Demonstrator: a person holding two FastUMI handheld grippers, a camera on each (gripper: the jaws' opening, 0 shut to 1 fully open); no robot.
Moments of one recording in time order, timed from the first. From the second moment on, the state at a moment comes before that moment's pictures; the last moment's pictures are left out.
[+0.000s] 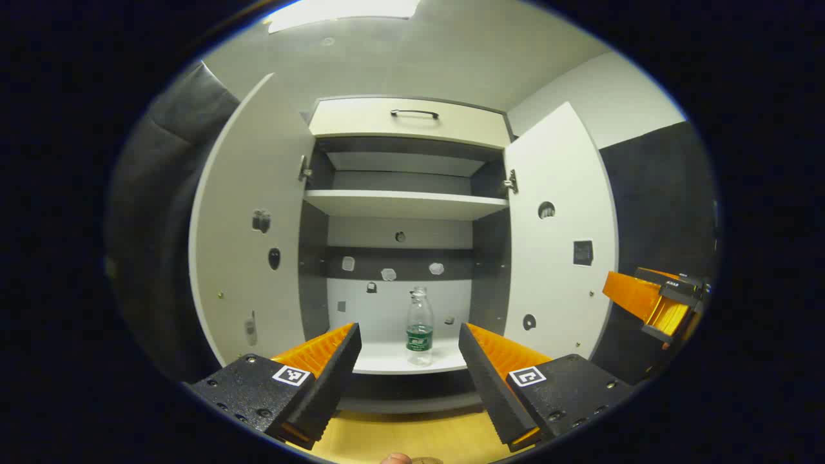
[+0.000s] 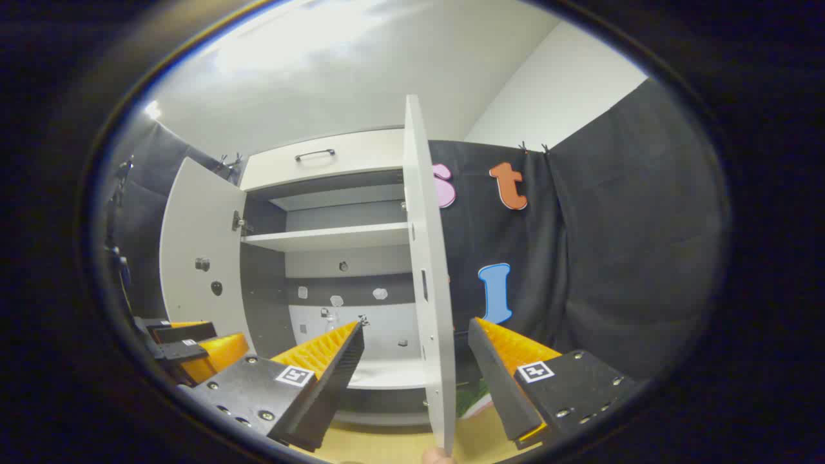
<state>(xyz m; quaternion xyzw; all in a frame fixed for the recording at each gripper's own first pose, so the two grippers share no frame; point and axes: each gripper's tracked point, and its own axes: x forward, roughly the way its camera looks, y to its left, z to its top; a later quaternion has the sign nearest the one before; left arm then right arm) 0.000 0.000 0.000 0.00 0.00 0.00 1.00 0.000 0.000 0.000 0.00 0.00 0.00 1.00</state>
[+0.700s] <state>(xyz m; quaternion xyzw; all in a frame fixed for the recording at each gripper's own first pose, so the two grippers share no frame) 0.012 -0.001 0.000 -0.02 0.01 -0.01 1.00 0.000 0.016 0.007 -0.02 0.00 0.00 1.00</state>
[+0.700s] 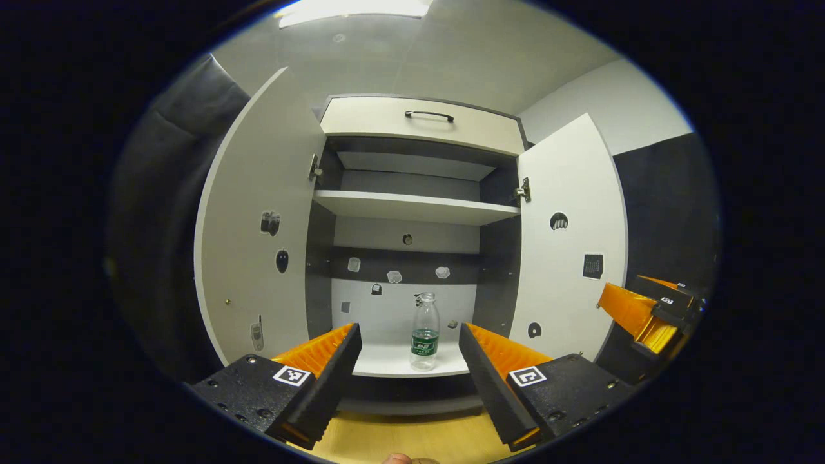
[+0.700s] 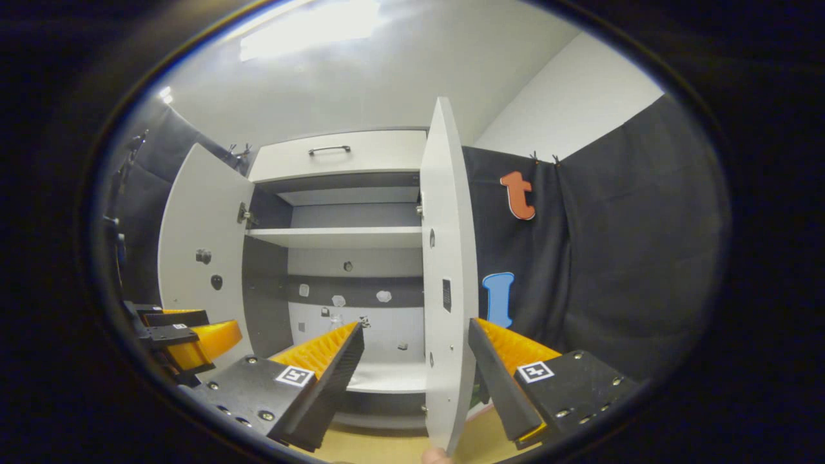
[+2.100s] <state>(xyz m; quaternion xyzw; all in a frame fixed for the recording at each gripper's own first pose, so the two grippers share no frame) 0.304 -0.033 -0.130 -0.02 0.13 -0.03 0.99 -0.050 -0.125 0.022 -0.09 -0.01 -0.17 0.98</state>
